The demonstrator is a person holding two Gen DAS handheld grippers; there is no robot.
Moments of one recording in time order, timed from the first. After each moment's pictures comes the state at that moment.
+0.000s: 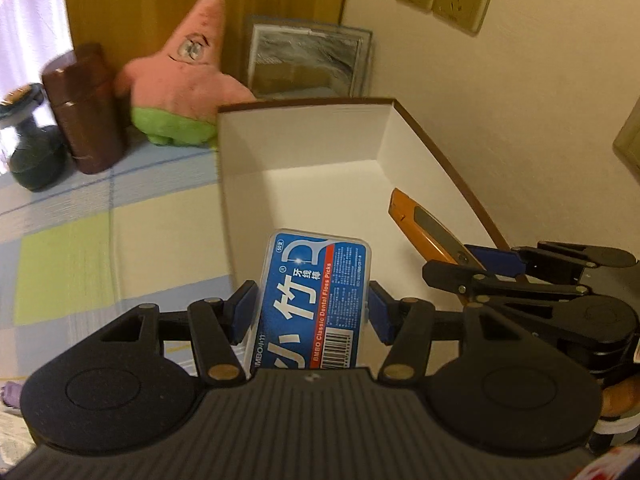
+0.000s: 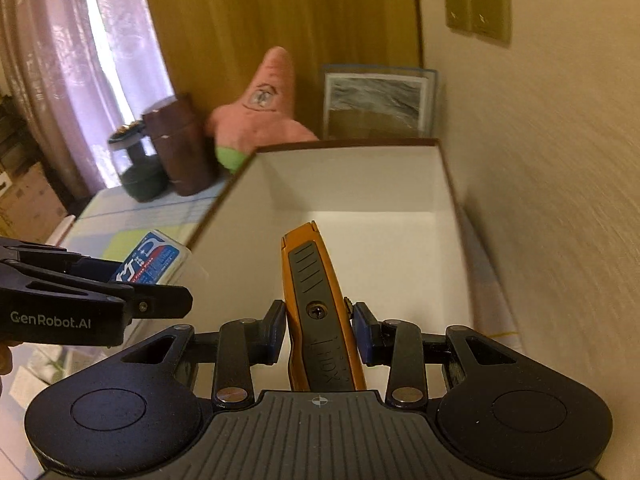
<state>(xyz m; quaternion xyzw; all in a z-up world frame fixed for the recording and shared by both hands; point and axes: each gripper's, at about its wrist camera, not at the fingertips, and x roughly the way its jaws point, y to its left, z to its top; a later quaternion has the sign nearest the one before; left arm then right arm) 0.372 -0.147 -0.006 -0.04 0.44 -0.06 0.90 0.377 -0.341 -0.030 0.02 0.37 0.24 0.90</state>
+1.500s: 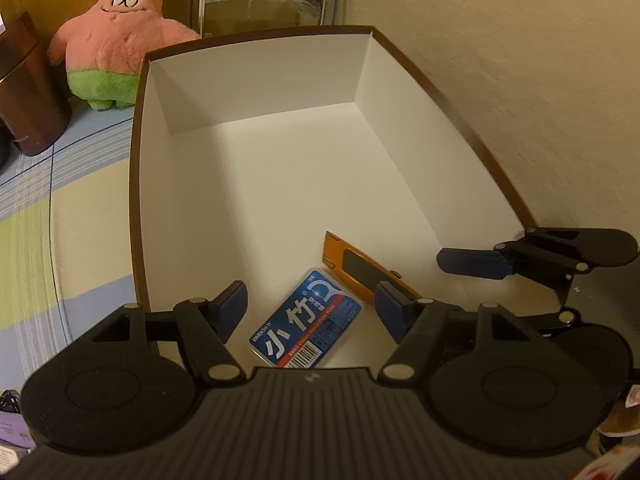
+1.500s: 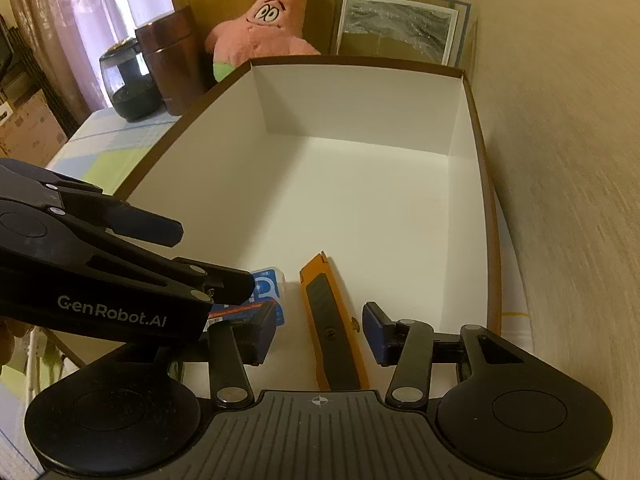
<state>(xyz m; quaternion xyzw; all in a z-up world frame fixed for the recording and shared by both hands) 0.419 -0.180 -0.055 -0.01 0.50 -0.10 0.86 0.407 -0.338 -0.077 -0.05 0.44 0.27 0.85</state>
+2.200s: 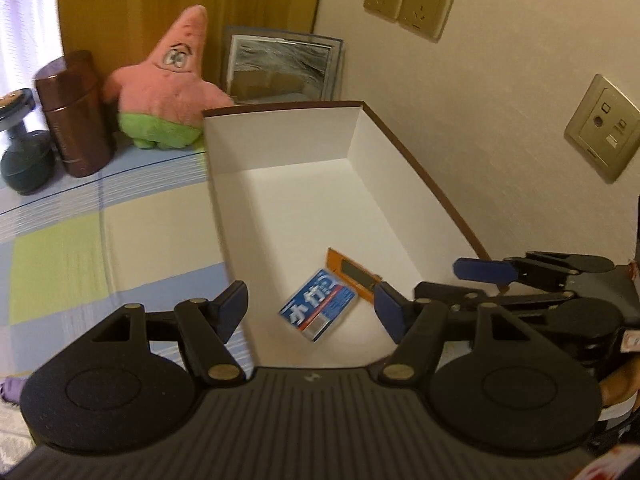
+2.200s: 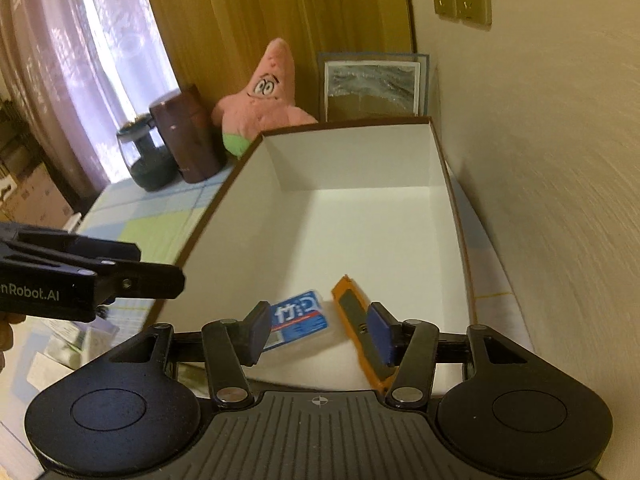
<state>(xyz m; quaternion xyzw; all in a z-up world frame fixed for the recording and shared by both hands) 0.327 -0.130 0.014 -0.04 0.42 -0.11 0.90 0.337 -0.350 -0.019 0.04 0.39 0.24 0.89</state>
